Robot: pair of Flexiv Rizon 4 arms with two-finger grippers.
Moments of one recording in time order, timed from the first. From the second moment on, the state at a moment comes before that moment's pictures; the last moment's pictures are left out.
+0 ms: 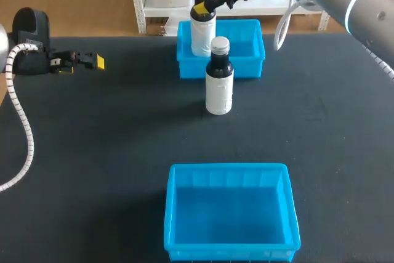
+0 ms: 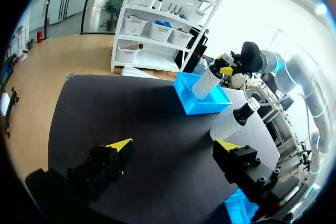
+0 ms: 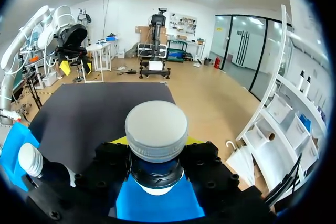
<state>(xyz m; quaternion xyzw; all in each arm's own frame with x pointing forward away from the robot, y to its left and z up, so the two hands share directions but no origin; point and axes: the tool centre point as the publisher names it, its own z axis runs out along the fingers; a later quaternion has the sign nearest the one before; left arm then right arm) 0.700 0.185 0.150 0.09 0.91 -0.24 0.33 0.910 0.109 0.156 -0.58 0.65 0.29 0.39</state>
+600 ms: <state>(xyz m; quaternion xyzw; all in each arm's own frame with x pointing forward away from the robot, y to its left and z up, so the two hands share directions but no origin) 0.700 0.185 0.150 0.09 0.91 -0.24 0.33 0.917 0.113 0.143 -0.57 0.66 0.29 0.40</state>
